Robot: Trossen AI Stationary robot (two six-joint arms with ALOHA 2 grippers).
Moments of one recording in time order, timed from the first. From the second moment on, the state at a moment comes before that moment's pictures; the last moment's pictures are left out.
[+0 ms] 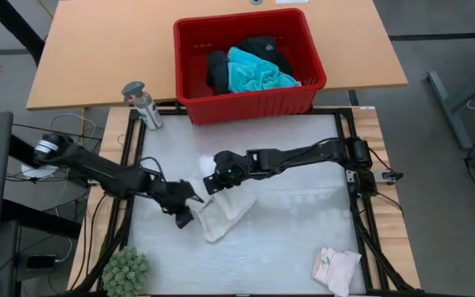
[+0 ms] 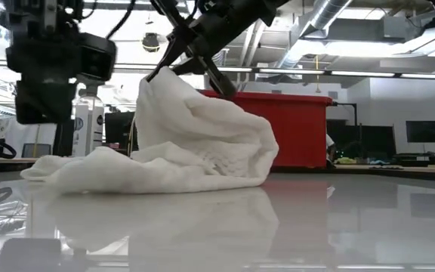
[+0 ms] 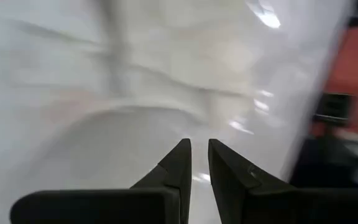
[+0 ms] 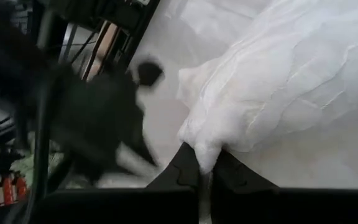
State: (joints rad) left arm -0.27 1.18 0.59 -0.30 0.14 -1.00; right arm 0.03 1.99 1.63 -0.29 -0.05 1.06
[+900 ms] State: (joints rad) left arm -0.27 0.98 0.59 -0.73 -0.21 -0.96; right arm 0.18 2.15 1.63 -0.06 -0.31 0.86
